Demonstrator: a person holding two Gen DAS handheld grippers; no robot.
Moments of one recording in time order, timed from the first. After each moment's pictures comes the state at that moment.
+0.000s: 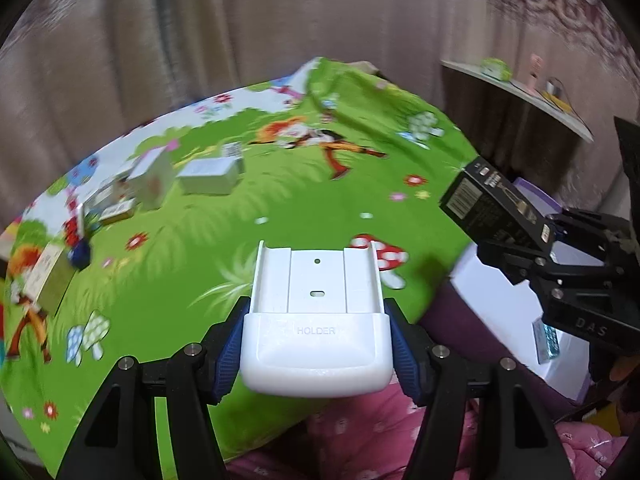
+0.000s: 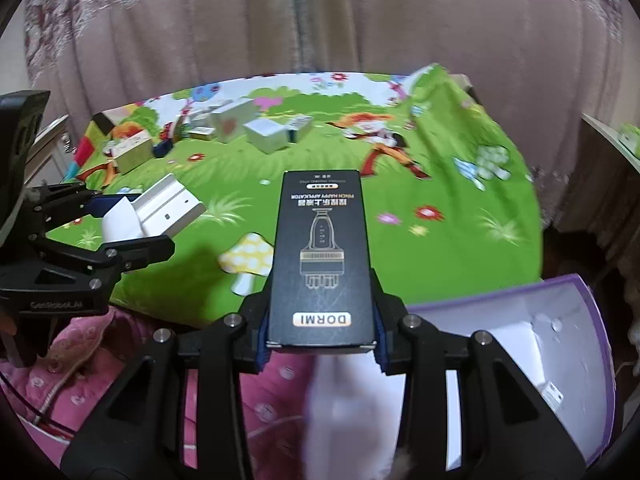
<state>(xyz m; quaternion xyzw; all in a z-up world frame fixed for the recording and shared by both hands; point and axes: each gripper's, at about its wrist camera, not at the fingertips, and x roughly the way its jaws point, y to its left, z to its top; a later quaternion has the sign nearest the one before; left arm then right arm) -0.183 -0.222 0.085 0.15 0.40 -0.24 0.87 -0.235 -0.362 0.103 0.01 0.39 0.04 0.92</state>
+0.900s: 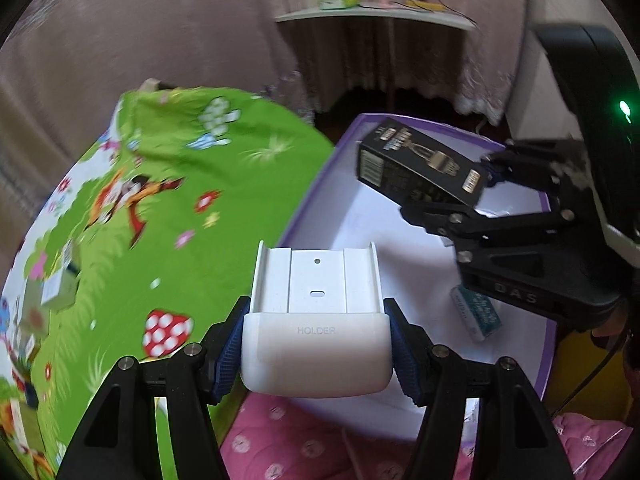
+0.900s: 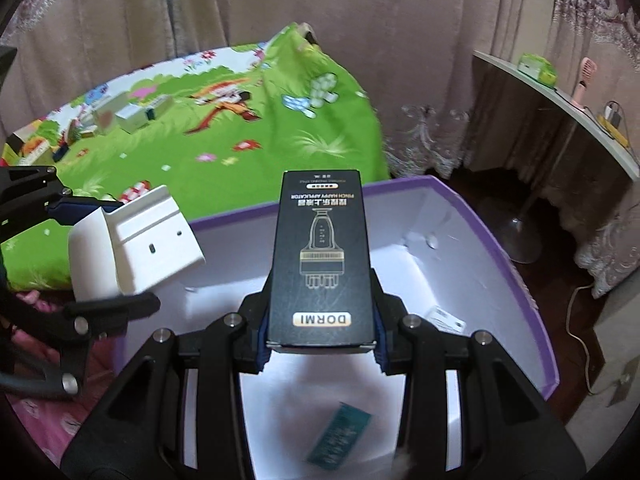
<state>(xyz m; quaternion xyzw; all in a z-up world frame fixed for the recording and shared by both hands) -0.236 -0.400 0.054 0.31 0.40 -0.40 0.77 -0.293 -0.483 0.079 0.03 0.43 -0.13 0.89</state>
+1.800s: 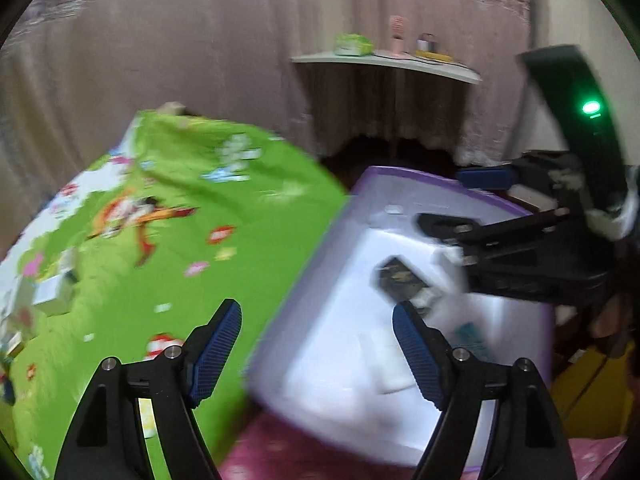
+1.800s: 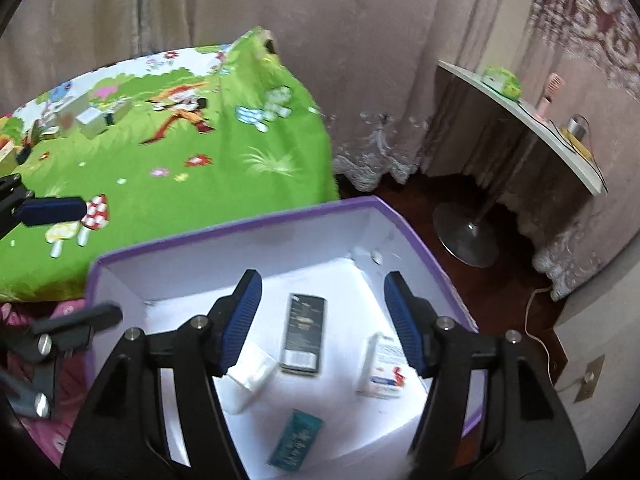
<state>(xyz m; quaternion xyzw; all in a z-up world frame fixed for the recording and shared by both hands) -0.212 -0.366 0.069 0.23 0.35 -0.40 0.82 -0.278 -0.486 0.106 -0.02 0.44 -0.18 0.88</state>
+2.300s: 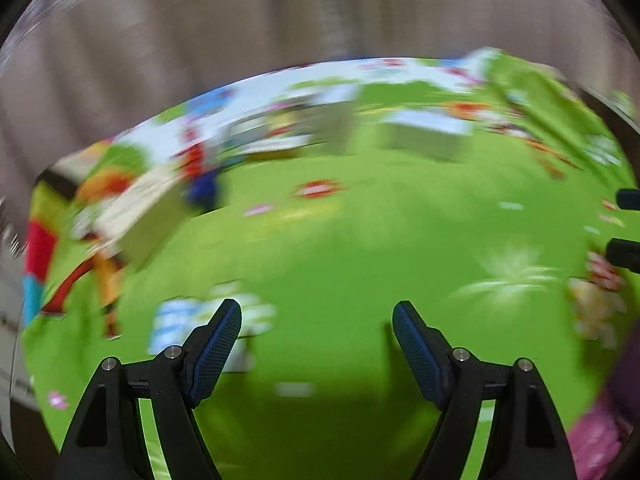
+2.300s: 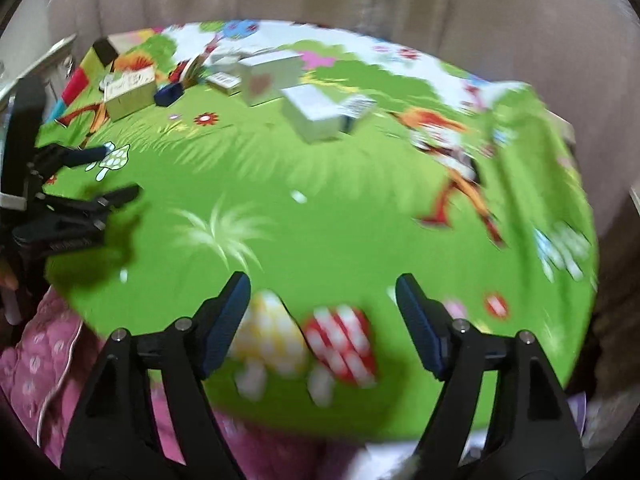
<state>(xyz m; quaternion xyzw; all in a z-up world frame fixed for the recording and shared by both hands) -0.079 -0.048 0.027 0.11 0.42 0.00 0.90 -0.098 -0.269 0.079 -0.12 0.47 0.12 0.87</state>
